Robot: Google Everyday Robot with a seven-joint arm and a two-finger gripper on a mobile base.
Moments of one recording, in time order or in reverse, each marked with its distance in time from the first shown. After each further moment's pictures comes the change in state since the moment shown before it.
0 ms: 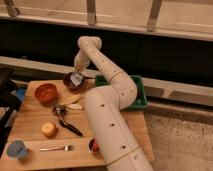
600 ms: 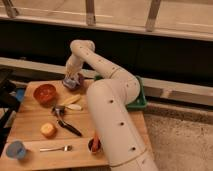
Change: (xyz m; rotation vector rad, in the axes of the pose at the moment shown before) arm 0.071 0.049 0.006 -0.041 0.086 -0.122
